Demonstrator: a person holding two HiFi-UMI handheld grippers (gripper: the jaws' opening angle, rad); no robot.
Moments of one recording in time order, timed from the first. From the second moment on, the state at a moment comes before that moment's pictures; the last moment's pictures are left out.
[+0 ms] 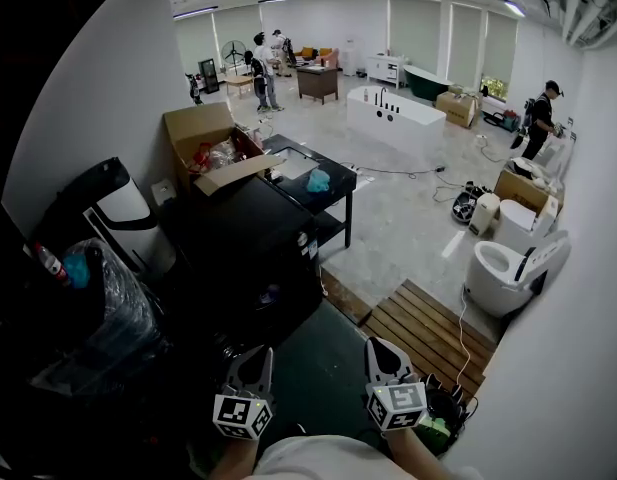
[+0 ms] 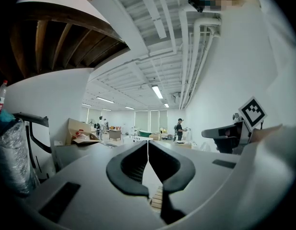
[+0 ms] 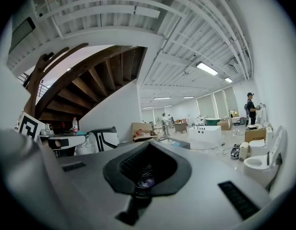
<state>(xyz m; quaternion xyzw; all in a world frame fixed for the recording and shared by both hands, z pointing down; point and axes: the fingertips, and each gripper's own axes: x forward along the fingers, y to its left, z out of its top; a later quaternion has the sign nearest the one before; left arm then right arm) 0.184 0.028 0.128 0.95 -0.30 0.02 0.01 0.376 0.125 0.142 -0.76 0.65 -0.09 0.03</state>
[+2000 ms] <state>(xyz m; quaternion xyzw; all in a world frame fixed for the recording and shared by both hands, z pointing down) 0.207 0.001 0.148 0.96 -0.29 0.03 0.03 0.395 0.089 0.162 -0.74 0.66 -0.12 0.02</state>
